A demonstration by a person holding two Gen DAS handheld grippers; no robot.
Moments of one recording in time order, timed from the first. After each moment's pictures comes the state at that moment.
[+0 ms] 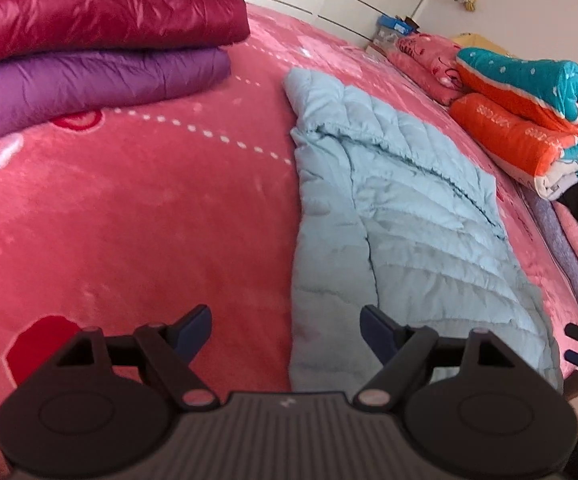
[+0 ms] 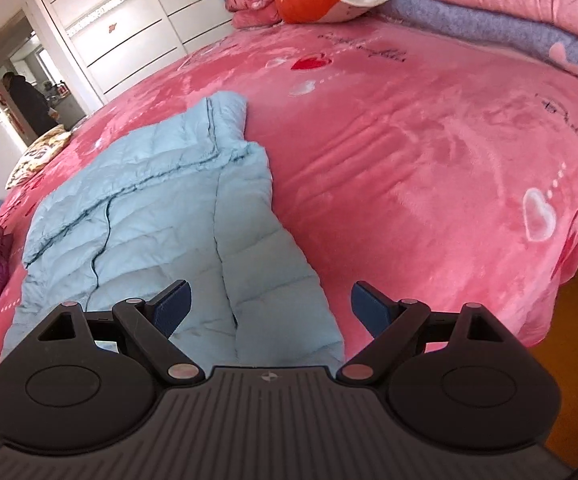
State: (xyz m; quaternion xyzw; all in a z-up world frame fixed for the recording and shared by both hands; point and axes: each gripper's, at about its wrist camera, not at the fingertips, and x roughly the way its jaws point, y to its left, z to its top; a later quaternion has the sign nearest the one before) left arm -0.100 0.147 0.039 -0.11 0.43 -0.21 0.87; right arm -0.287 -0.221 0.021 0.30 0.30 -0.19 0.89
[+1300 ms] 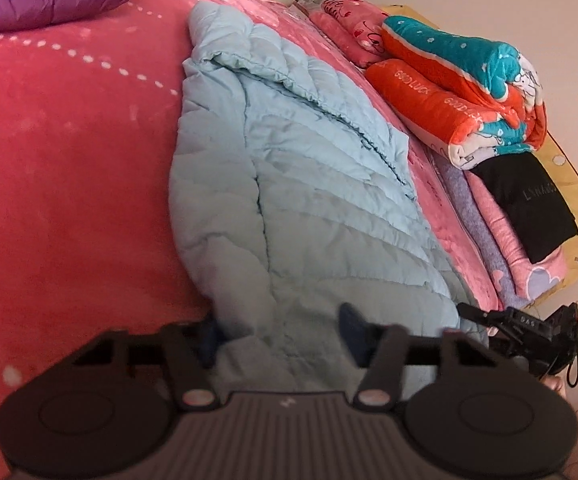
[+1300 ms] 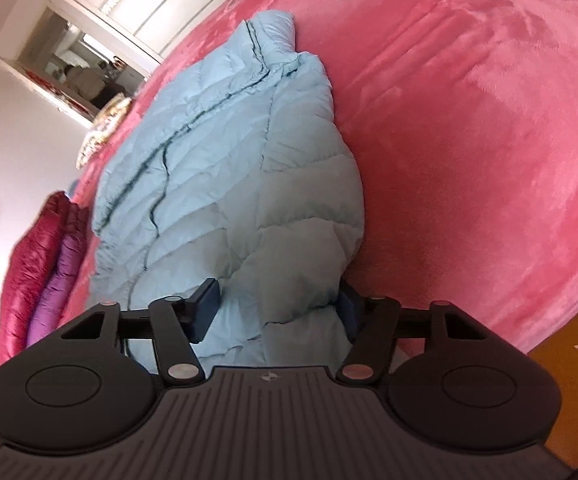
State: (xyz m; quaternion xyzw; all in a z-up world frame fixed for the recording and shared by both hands) left arm -0.092 0.113 0.012 -0.18 0.47 -0.35 0.79; right arm -0.271 -0.223 -0.005 0.40 0.34 -0.06 0.85
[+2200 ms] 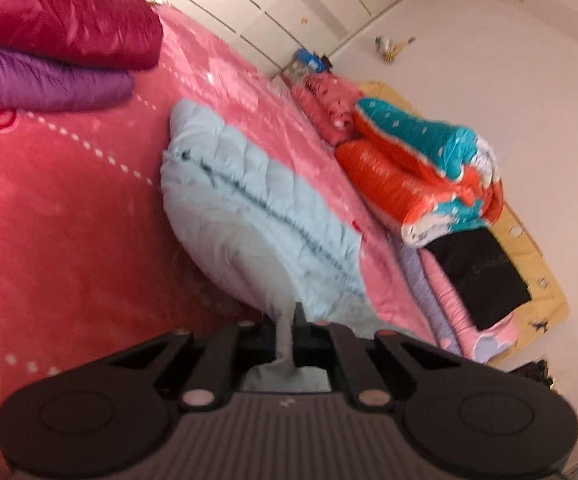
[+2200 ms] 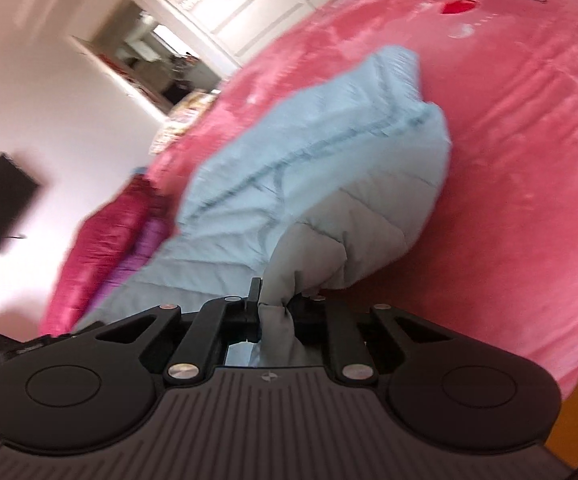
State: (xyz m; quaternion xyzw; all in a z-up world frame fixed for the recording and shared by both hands) left arm -0.124 0.167 0.086 -0.27 0.38 -0.36 0.81; right arm -0.277 -0.174 0.060 0.38 0.28 0.06 0.88
